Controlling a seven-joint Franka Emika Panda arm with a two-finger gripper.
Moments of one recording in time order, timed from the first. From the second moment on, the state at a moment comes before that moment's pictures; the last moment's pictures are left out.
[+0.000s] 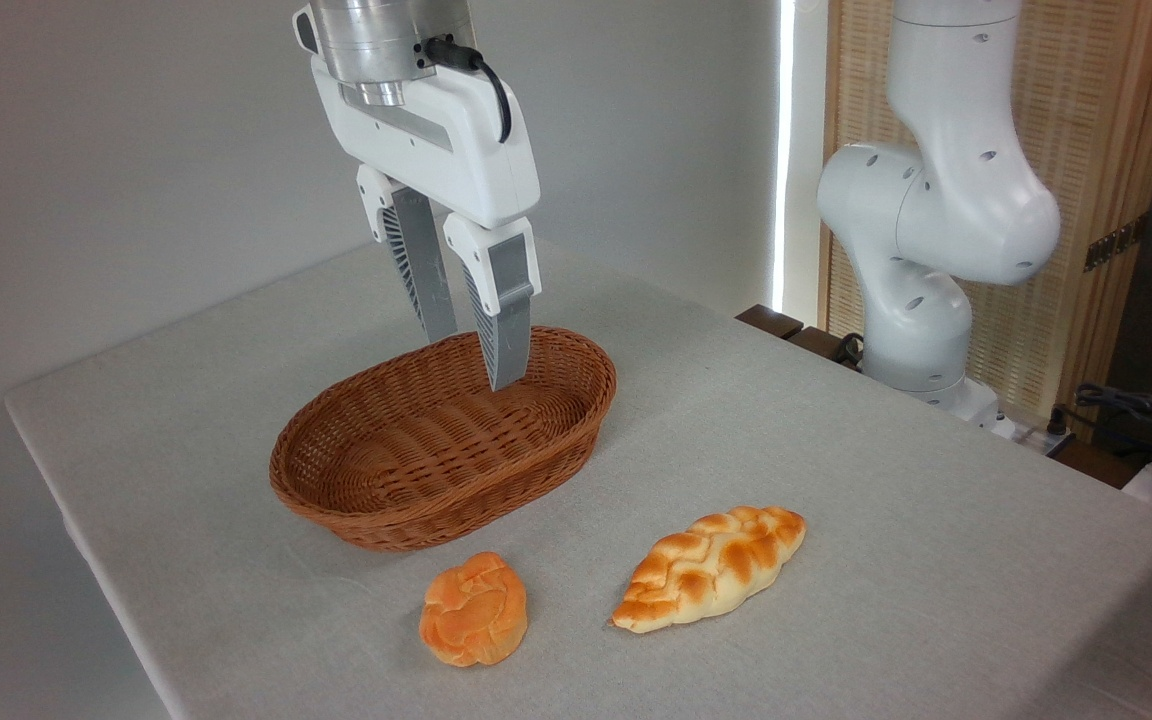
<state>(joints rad) -0.02 -0.03 0.00 -1.61 -0.02 1.58 0.80</state>
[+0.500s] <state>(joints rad) -0.03 -0.03 0.00 -1.62 -0.02 1.58 0.78</state>
